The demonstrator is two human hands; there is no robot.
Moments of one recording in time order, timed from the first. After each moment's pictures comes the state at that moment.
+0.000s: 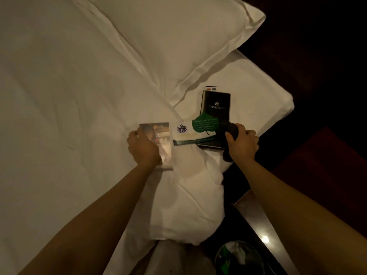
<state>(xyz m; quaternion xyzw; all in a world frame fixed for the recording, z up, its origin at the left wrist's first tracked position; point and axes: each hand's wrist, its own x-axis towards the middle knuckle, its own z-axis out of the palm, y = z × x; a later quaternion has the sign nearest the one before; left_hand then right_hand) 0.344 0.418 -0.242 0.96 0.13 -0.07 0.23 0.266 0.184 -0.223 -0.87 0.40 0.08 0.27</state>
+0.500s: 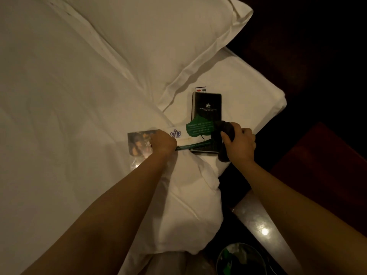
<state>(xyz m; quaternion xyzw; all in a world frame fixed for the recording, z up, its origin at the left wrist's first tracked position) 0.383 0.336 -0.264 0.91 0.14 -0.29 0.25 0.274 0.169 -0.229 -0.88 0.38 0.05 0.27</state>
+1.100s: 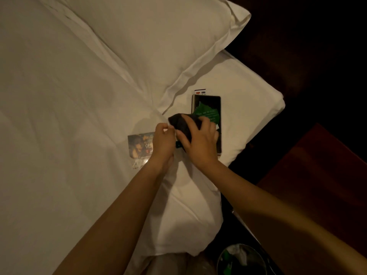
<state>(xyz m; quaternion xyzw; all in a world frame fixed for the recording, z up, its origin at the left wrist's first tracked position) 0.360 0.332 -0.198 0.72 0.20 -0.24 0.62 0.312 0.250 -0.200 -0.93 0.20 -0.02 0.30</state>
